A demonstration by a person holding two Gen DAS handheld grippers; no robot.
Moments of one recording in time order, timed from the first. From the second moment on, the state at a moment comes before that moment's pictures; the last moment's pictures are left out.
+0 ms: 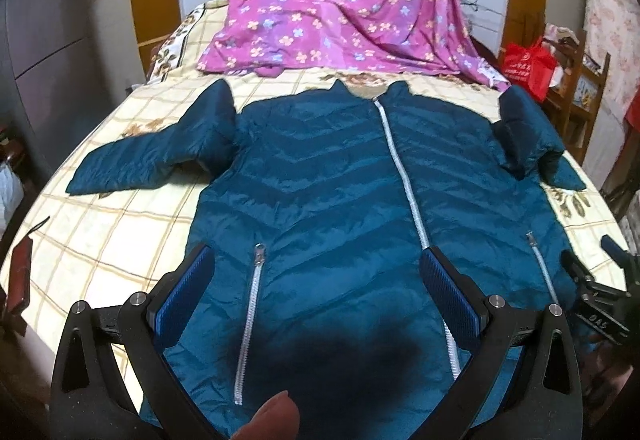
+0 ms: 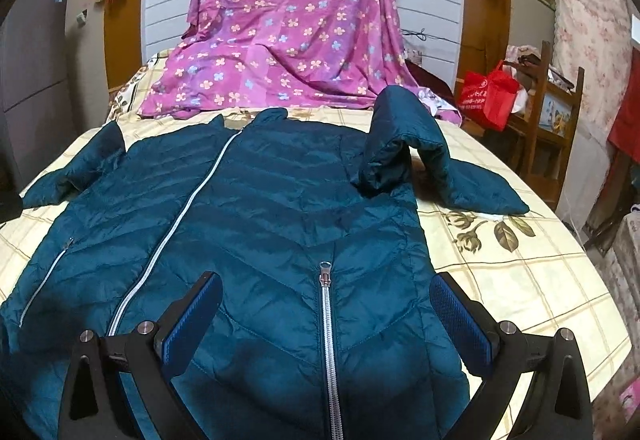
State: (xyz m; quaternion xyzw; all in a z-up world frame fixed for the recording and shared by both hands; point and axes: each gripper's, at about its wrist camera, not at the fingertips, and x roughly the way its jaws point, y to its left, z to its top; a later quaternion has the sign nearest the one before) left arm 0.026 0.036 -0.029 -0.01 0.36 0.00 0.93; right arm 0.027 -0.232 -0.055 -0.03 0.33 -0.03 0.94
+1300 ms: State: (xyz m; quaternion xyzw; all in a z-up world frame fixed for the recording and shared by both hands) left arm 0.054 0.060 -0.070 0.01 0.34 -0.03 0.94; right arm 0.038 -0.199 -0.063 -0.10 0.33 -0.04 0.94
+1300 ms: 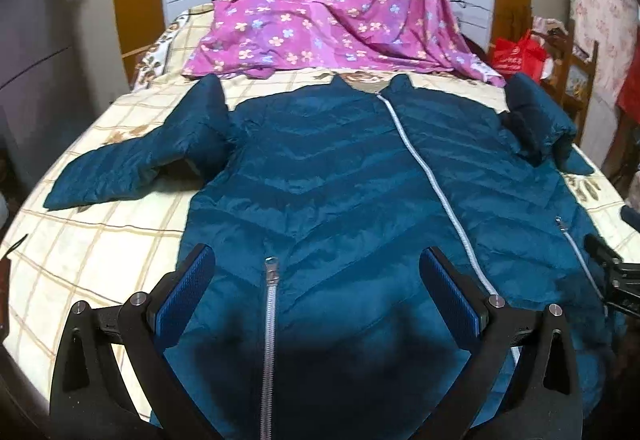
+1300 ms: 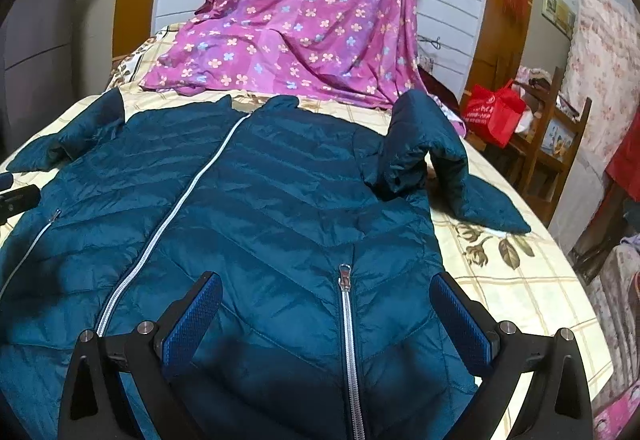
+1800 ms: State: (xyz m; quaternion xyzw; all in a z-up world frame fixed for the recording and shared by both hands) left arm 0.057 0.068 -0.080 -0.02 0.36 -0.02 0.93; right arm 0.037 -0.200 -0.061 -0.10 0.33 -0.05 0.94
